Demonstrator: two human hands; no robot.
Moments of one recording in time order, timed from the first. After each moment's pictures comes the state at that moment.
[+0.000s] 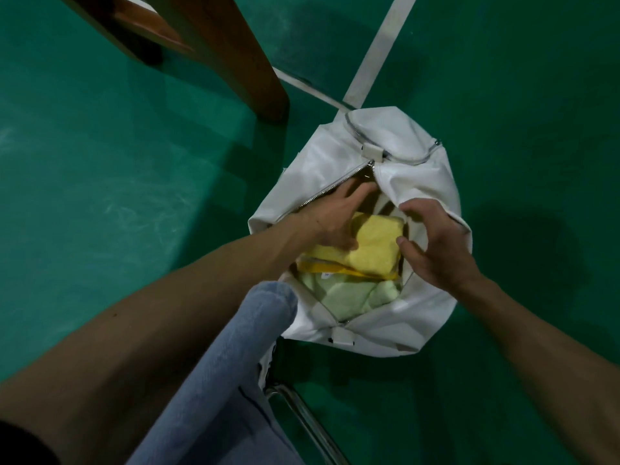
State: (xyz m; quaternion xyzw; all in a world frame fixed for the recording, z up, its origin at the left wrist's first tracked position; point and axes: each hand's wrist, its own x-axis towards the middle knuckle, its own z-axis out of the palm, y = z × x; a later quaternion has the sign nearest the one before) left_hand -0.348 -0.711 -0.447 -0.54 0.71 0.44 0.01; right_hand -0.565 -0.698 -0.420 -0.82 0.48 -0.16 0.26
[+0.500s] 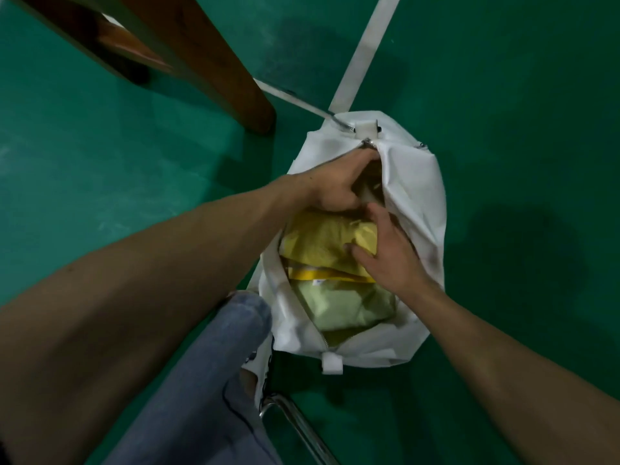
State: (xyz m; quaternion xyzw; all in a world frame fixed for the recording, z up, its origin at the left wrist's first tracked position) left_hand -0.348 -0.773 -0.411 -0.47 0.73 0.48 -0.10; right_hand -0.526 -0.682 -0.437 -0.72 0.56 -0.09 0.40
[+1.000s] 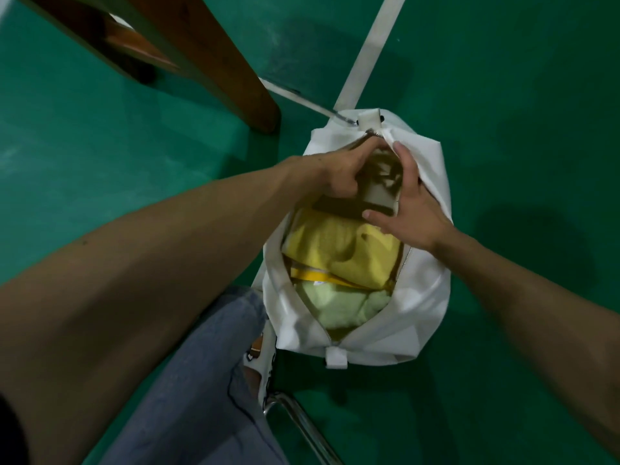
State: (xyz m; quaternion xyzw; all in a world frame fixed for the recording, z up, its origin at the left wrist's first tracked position) left_hand -0.343 -0.794 -0.410 -0.48 0.72 0.50 -0.01; right_hand -0.532 -0.748 -0.414 -0.72 0.55 -0.09 0.41
